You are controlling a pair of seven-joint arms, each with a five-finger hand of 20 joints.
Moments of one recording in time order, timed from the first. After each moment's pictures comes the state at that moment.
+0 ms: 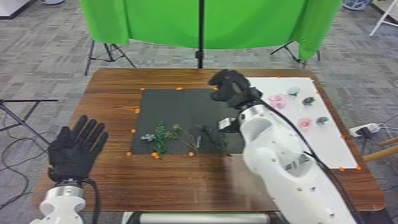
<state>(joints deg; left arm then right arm) 126.7 -62.6 -94.0 -119.9 5.7 11.1 22.0 -81.4 -68.5 63.6 -110.5 -133.3 -6.3 23.8</state>
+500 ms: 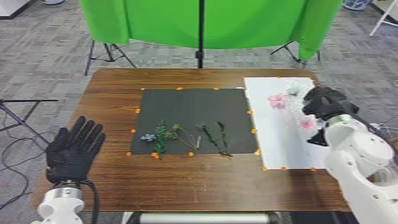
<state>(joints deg) 127.4 -62.8 -94.2 -120.5 9.2 12.6 22.5 -95.4 -53.8 87.0 -110.3 -136.4 -15.3 28.6</state>
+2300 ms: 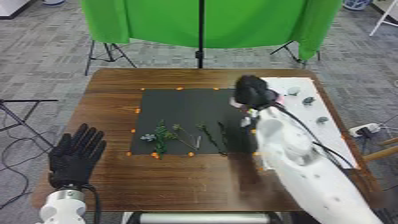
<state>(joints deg) 127.9 -63.4 -93.6 -121.2 7.1 17.5 22.2 -74.0 -64.0 57.5 -95.2 -135.3 4.4 17.0</state>
